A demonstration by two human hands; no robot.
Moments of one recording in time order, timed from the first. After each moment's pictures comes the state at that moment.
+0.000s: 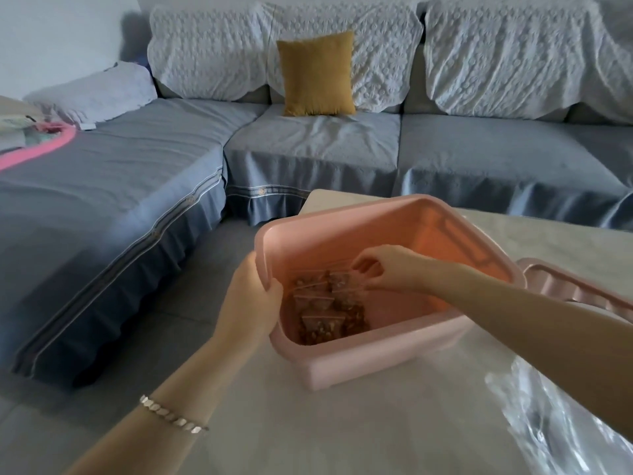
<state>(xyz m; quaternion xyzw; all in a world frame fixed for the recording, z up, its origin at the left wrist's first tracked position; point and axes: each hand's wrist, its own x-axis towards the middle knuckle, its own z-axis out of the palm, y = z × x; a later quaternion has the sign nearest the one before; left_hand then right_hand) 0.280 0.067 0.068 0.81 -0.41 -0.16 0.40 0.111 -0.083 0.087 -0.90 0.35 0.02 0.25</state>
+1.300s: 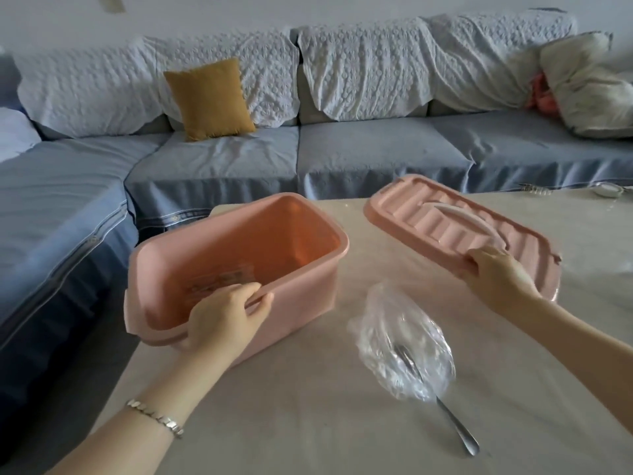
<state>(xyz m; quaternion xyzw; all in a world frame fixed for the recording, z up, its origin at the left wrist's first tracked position) 0.140 0.073 0.072 0.74 -0.64 0.06 0.22 -0.222 -0.042 0.066 -0.73 0.66 -0.17 0.02</state>
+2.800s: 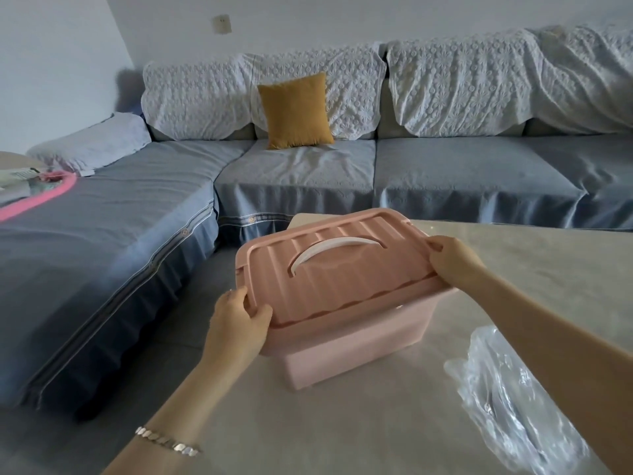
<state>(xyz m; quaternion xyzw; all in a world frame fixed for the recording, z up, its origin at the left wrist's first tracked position) 0.240 0.096 0.090 0.83 -0.40 -0.16 0.36 -0.005 -0.103 0.093 -0.72 0.62 -0.20 0.23</state>
